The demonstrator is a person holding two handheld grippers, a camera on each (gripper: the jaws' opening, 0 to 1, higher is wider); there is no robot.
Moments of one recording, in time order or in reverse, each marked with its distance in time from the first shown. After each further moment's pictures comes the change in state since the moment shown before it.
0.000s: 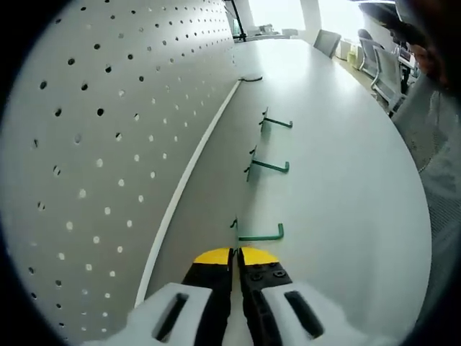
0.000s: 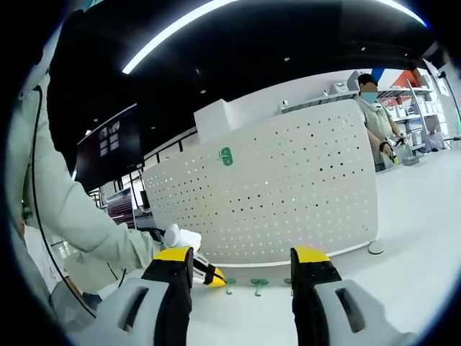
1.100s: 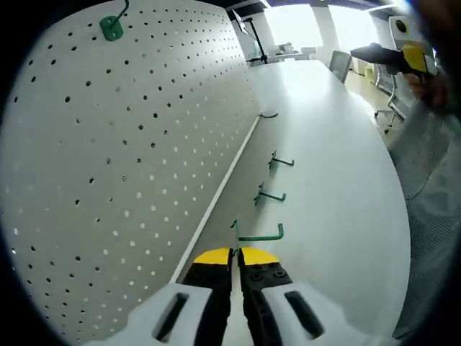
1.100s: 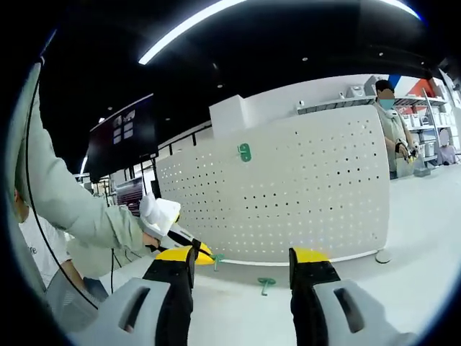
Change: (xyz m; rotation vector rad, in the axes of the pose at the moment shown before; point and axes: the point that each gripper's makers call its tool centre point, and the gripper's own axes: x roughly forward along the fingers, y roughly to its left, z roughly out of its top) left arm -0.089 -0.002 0.028 -0.051 -0.139 0.166; right arm 0.002 0.022 -0.003 -0.090 0.021 0.080
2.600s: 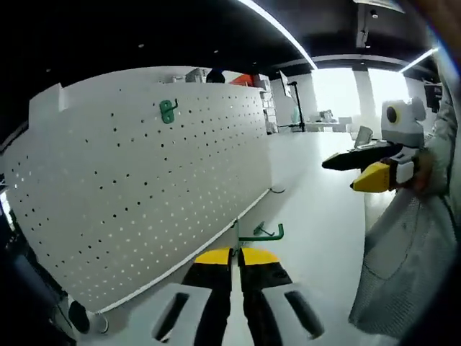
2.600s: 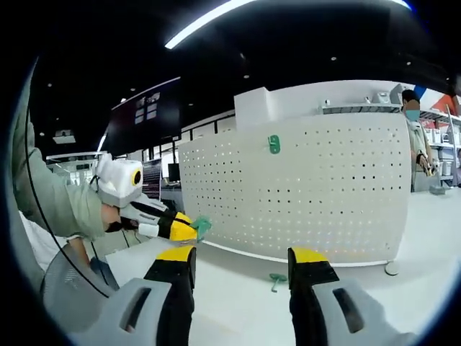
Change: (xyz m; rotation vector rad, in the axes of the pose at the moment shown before) left arm -0.093 -0.047 0.058 -0.323 -0.376 0.162; right arm 0.005 0.027 -0.011 -0.105 0.058 0.103
